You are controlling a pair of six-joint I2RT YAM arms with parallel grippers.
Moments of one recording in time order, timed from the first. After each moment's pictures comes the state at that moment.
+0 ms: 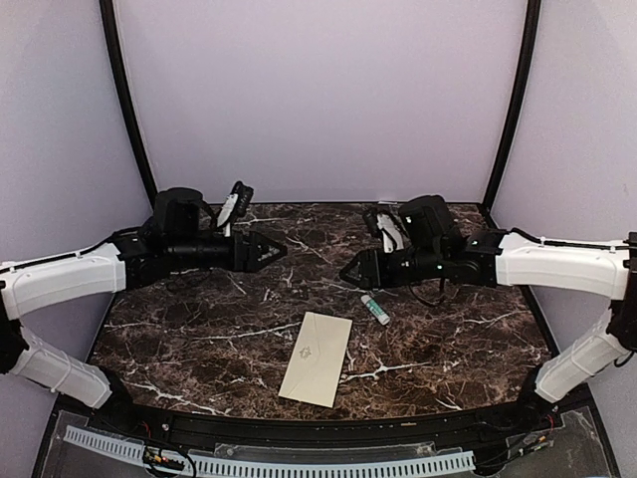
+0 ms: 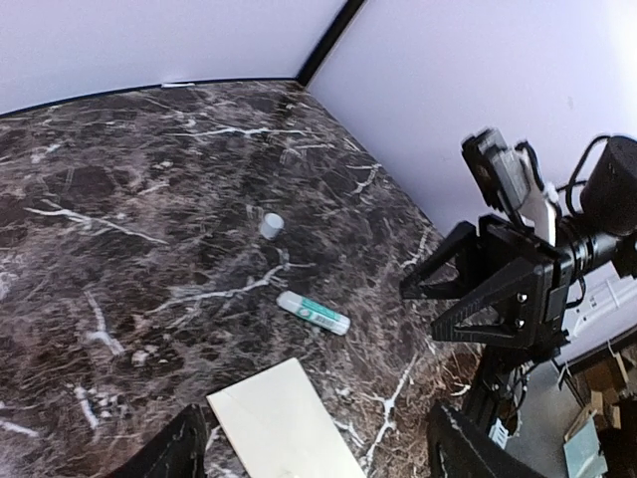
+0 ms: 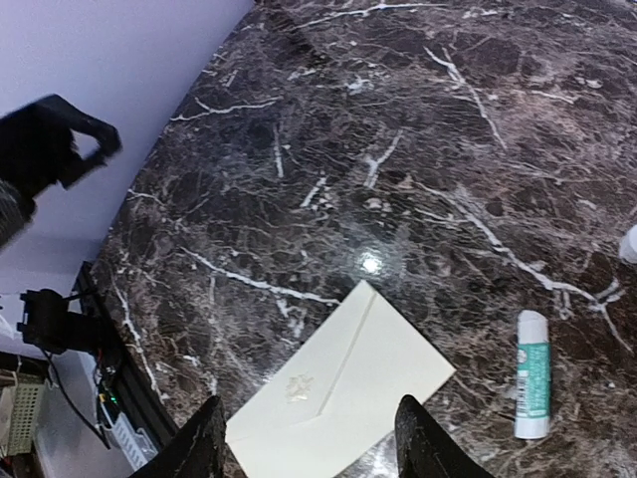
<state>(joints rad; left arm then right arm) -0.70 1.29 0.88 0.01 0.38 -0.45 0.88 1.43 1.03 -0.21 -0.19 0.55</state>
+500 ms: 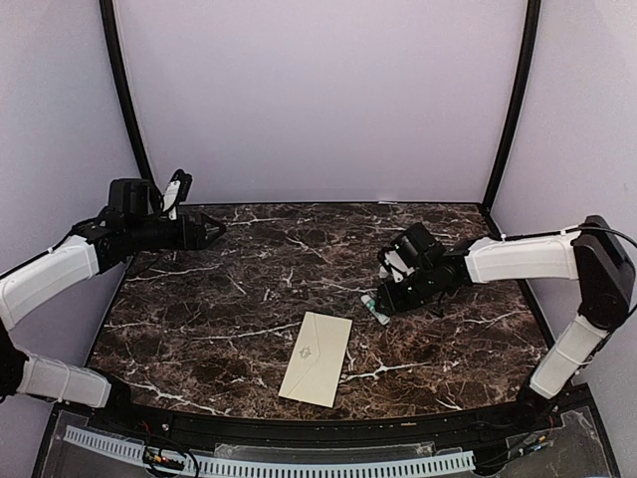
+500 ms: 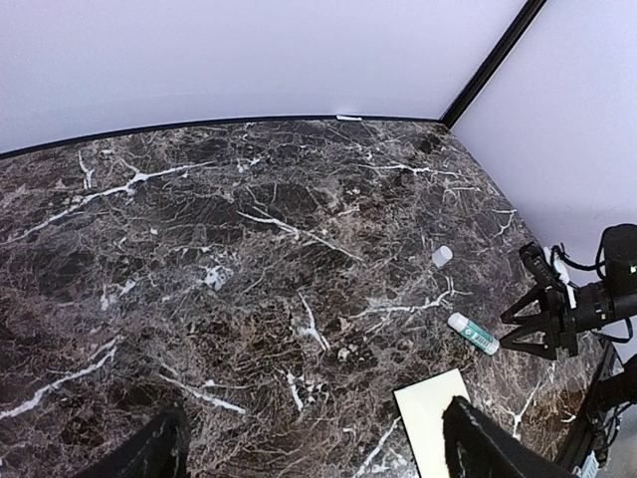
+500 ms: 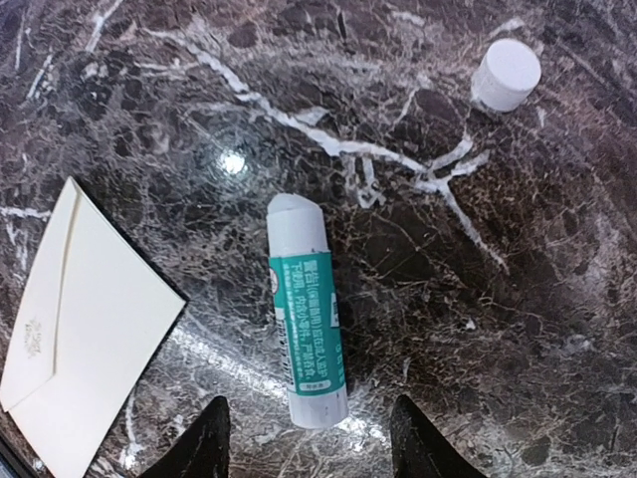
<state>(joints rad) -0.28 1.20 0.92 -0.22 0.39 -0.22 0.74 1.61 0.97 -0.40 -0.04 0.35</state>
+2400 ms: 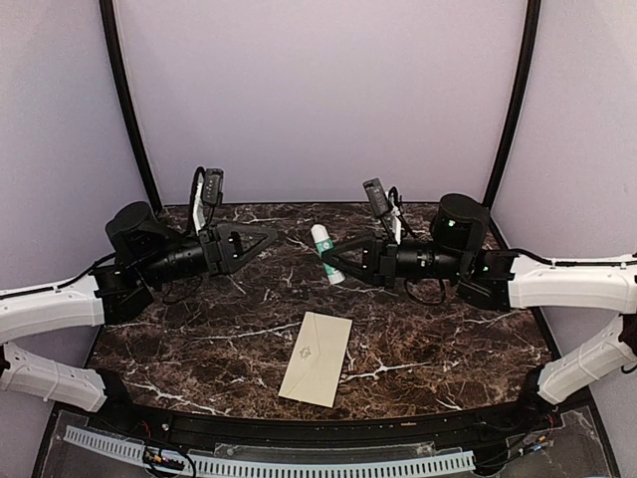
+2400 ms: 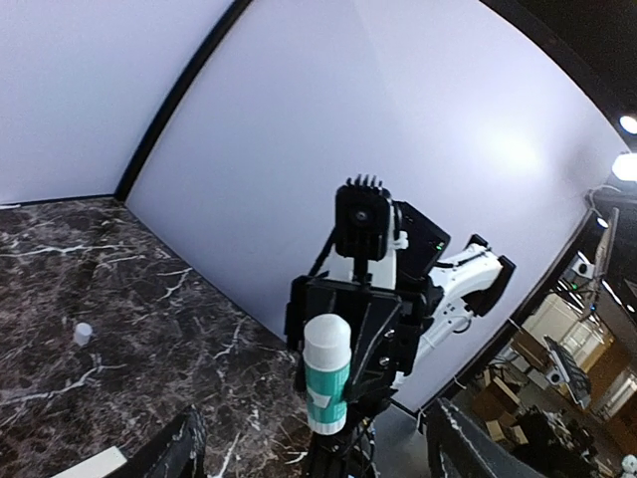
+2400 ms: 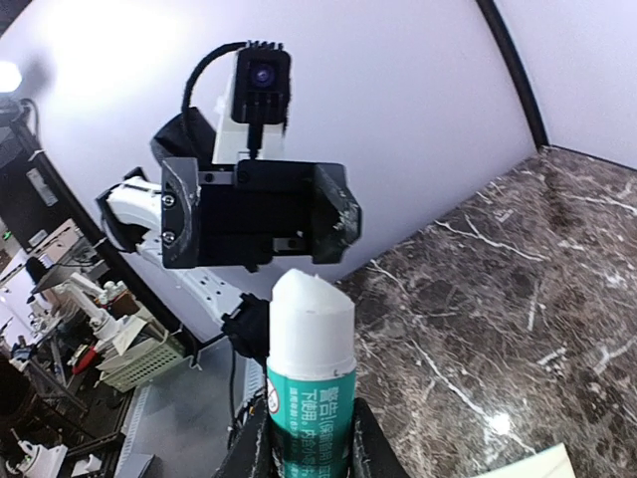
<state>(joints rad) -0.78 1.05 0.68 0.48 0.45 -0.70 0.92 1.32 0.86 0.43 -0.54 0.51</state>
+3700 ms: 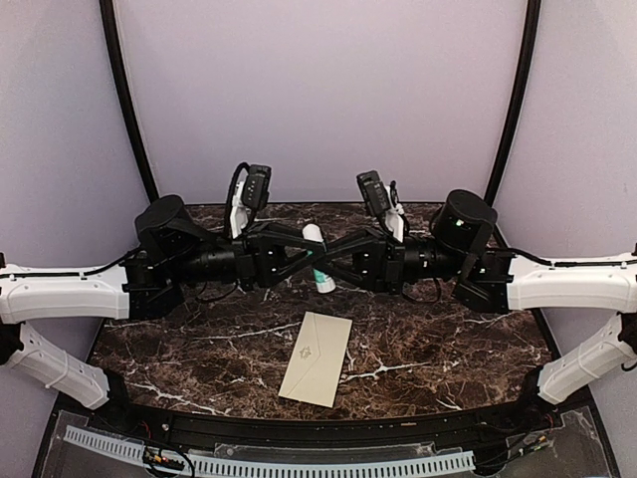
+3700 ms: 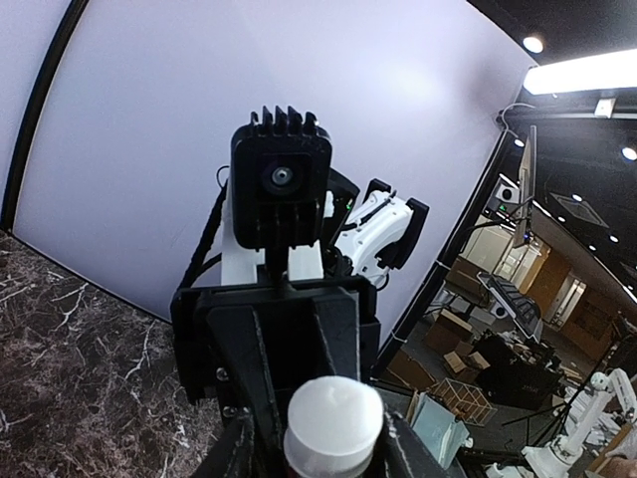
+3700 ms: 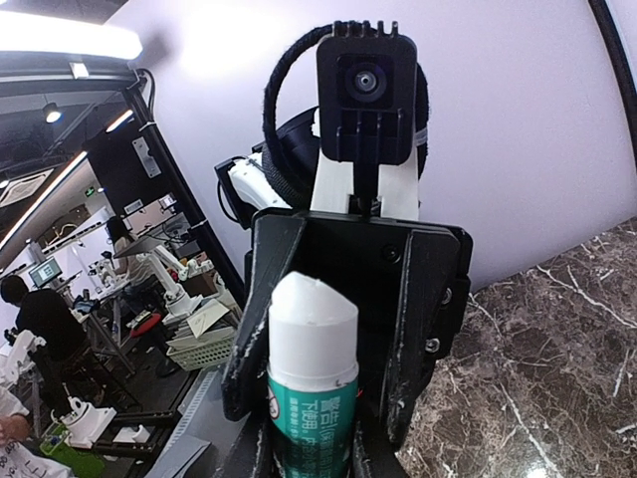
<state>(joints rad) -1.00 1.27 0.86 0.62 0.58 -0.59 1.01 1.33 0.90 0.60 -0.73 0.55</state>
